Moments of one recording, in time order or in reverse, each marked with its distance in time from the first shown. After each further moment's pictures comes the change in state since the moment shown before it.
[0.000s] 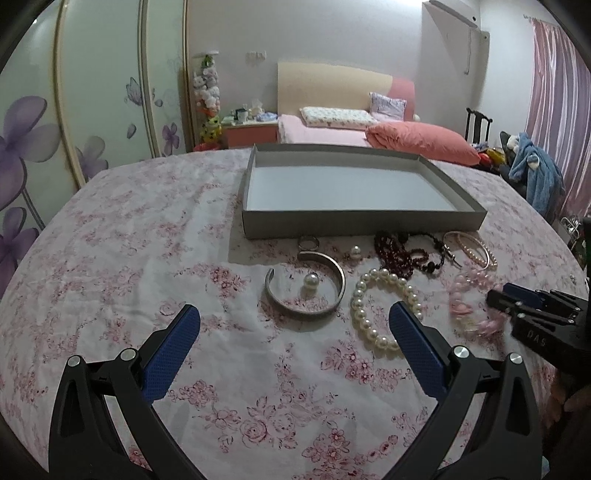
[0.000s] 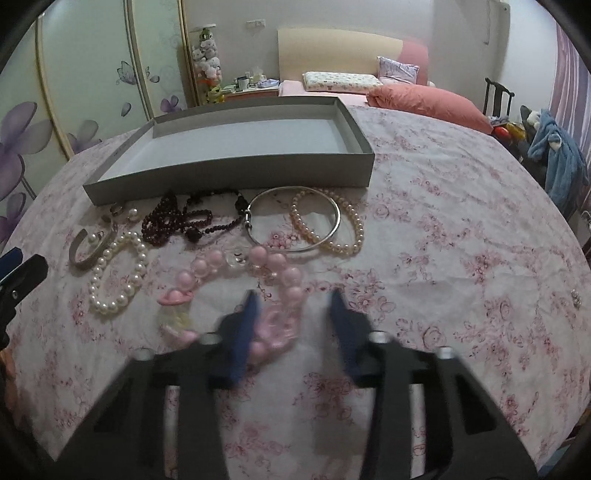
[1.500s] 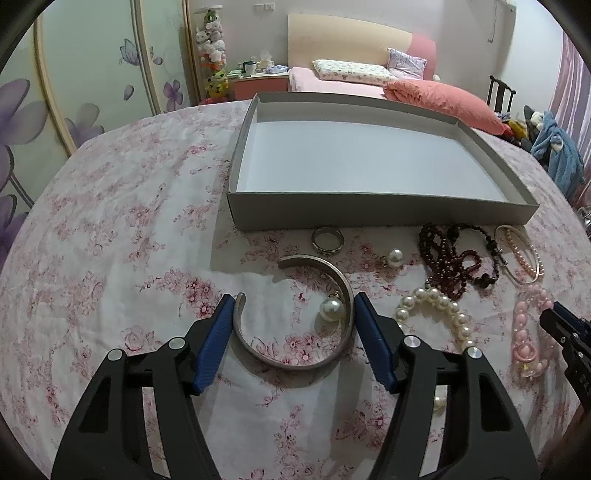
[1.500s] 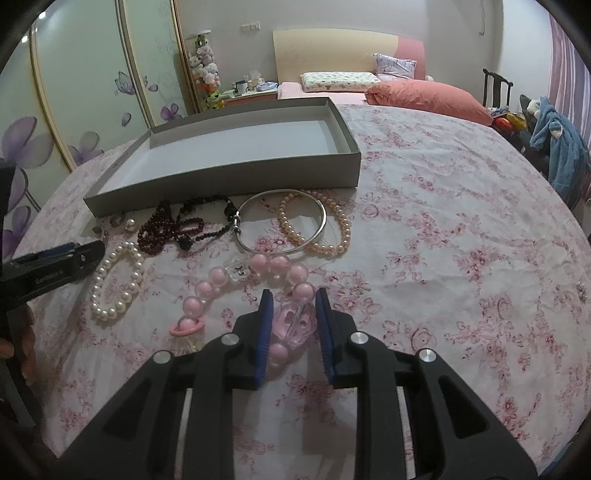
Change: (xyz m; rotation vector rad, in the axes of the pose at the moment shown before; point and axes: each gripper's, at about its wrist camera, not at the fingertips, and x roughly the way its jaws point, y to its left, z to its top) left arm 0.069 0.004 0.026 -0.025 0.193 0.029; right arm -0.001 -0.013 0.005 0.056 -0.016 0.071
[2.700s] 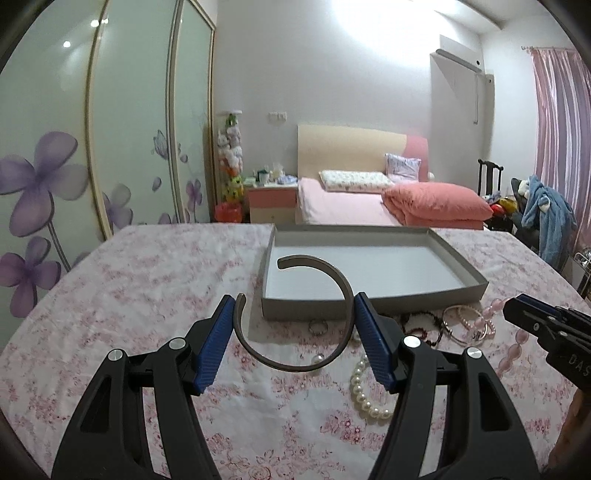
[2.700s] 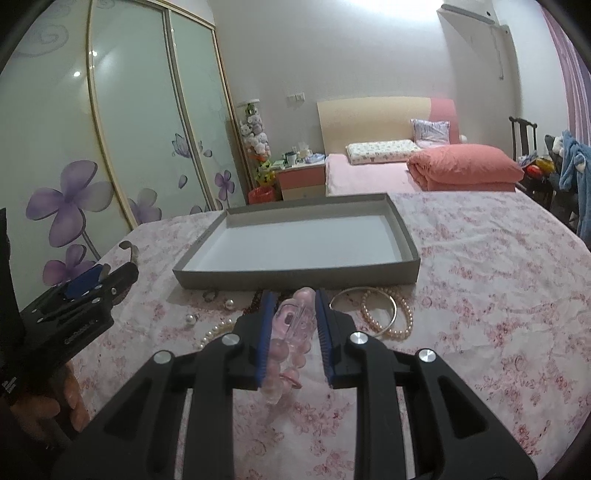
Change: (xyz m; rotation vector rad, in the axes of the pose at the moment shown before) left arm -0.100 -0.010 -0.020 -0.016 -0.476 0.049; right arm -0.069 0.041 0.017 -0.043 -0.305 0.174
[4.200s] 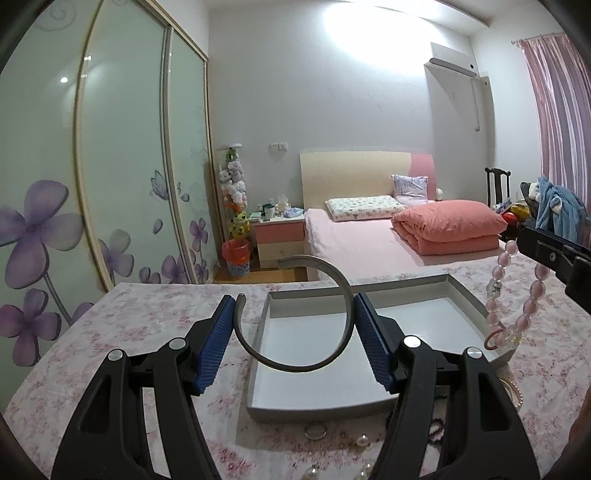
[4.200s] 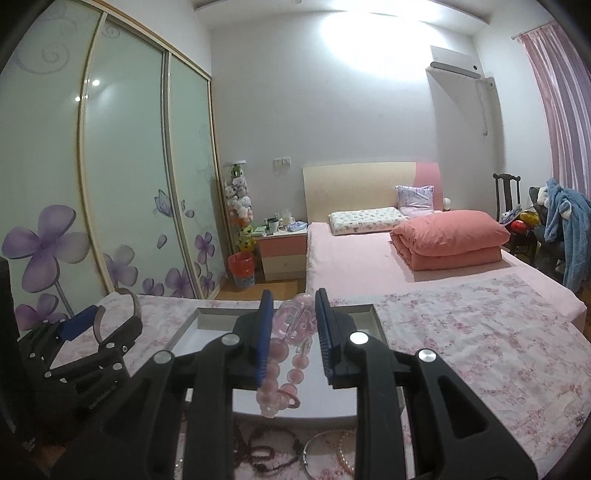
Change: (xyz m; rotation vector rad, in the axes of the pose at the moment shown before) left arm 0.060 -0.031 0.052 0.074 -0.100 0.049; right arm 0.047 -0.010 0.092 -0.037 -0.227 -0.087
